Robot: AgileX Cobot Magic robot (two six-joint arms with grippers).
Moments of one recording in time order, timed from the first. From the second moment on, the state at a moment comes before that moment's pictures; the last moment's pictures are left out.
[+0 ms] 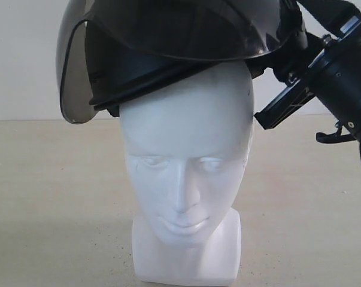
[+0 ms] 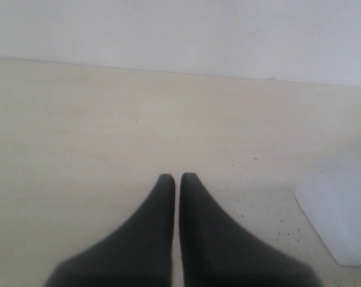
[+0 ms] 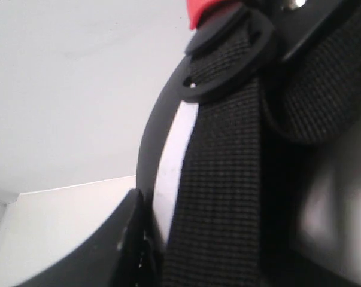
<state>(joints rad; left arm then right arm) -0.03 0.00 0.00 0.02 0.32 -0.16 0.49 1.28 -0.50 -0.12 -1.19 2.09</state>
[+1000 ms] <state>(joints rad) -0.03 0.00 0.00 0.02 0.32 -0.16 0.49 1.23 -0.38 -0.16 -1.18 2.08</state>
